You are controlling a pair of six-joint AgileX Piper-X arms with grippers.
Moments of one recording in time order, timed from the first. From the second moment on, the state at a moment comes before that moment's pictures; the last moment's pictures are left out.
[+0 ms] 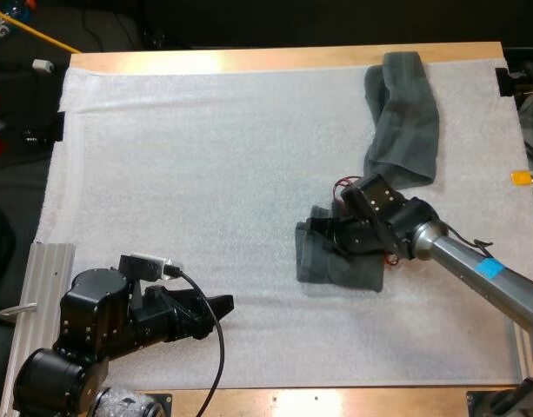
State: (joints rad) left arm -0.28 0.52 -0.70 1.05 0.57 -2.16; right arm 0.62 1.62 -0.96 0.55 -0.25 -1.03
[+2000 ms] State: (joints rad) left arm -0.28 0.52 -0.70 1.05 0.57 -2.16; right arm 0.79 1.48 -0.80 0.40 -0.32 -0.90
